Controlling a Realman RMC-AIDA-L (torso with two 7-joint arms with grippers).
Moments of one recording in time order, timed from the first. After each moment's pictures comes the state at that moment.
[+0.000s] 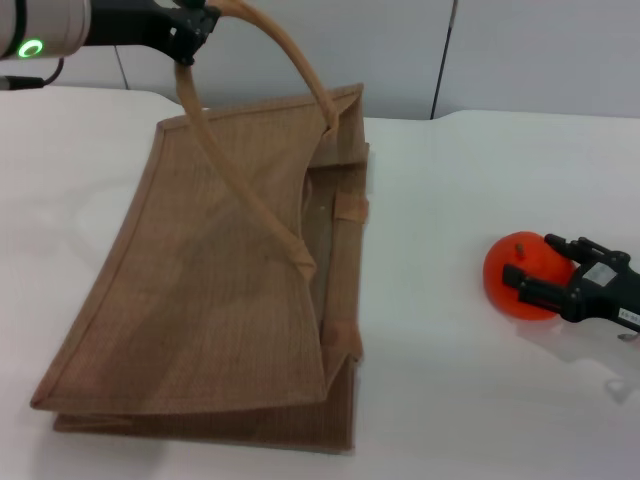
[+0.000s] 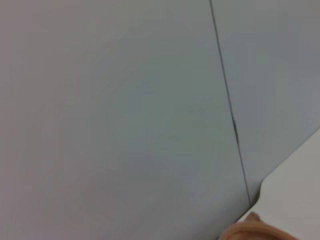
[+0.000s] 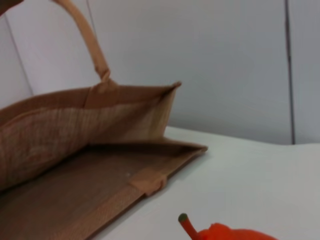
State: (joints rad) left arm -0.40 -2.03 1.33 1.83 -0.65 -1.15 0.63; right arm 0.44 1.99 2.03 0.32 -1.33 1.13 -2.10
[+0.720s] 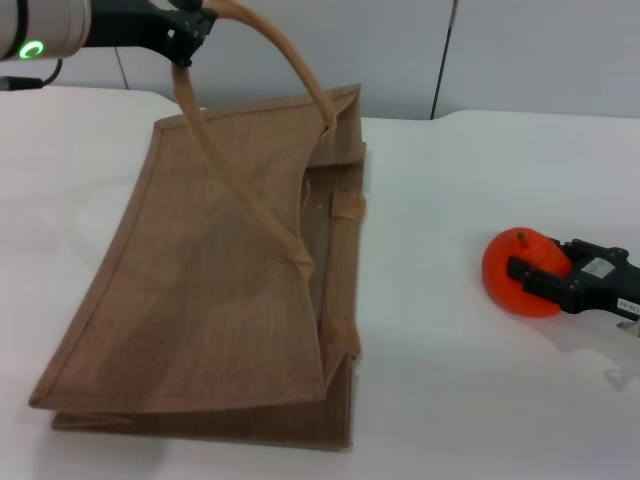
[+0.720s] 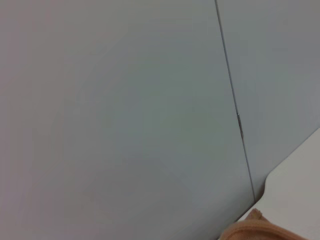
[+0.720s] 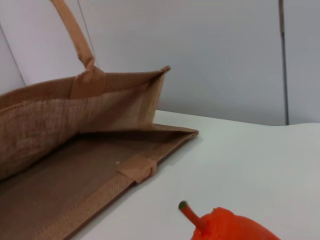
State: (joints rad) left arm -0.40 -2.03 1.33 1.82 -0.63 -1.15 0.63; right arm 0.47 1.99 2.04 0.34 -1.42 1.08 -1.97
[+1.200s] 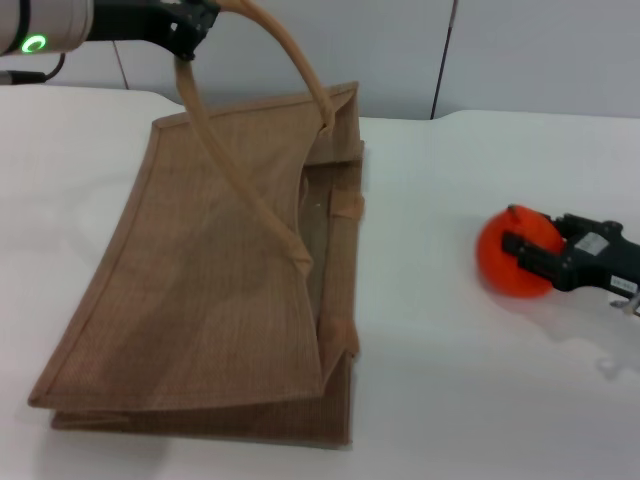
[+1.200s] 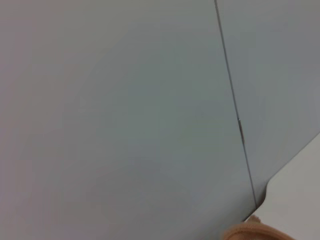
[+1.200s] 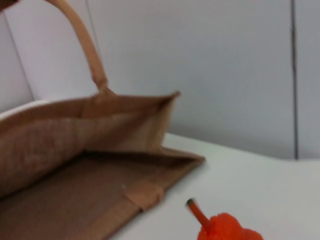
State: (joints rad) left arm -0.40 -2.03 1.33 1.82 -0.64 -1.14 0.63; right arm 0.45 2.01 2.03 0.45 -1.43 1.08 -1.97
